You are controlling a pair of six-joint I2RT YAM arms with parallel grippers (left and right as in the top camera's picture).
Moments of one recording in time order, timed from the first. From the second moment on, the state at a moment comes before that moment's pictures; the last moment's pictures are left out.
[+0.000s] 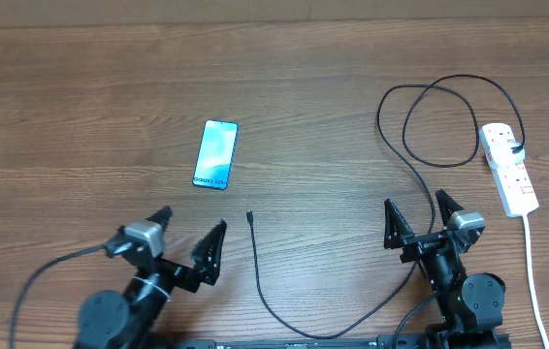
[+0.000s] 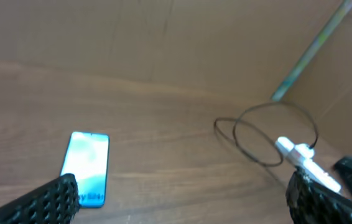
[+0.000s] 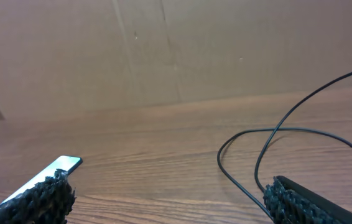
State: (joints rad) left arm -0.30 0.18 0.49 -0.46 0.13 -0.37; right arm 0.12 0.01 0.02 -0.03 -0.12 0.20
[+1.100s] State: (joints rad) left arm -0.30 1.86 2.18 -1.58 0.12 -0.28; right arm 0.11 0.01 0.02 -0.03 -0.12 0.20
